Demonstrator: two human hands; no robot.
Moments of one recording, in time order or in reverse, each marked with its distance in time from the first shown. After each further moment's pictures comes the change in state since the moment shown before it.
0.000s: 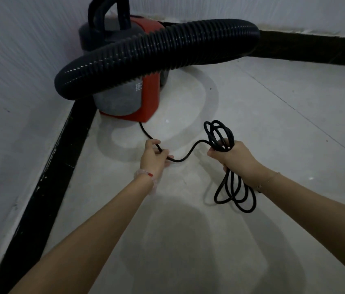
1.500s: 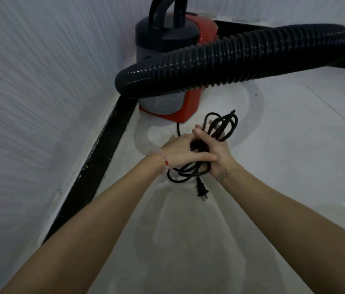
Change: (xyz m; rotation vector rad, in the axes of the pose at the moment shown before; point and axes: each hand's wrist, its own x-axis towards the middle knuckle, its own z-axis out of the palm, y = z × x) left_hand 0.003 0.062 -0.048 0.888 -0.417 0.192; right_hand 0.054 -0.041 0.128 1.050 -0.141 0.178
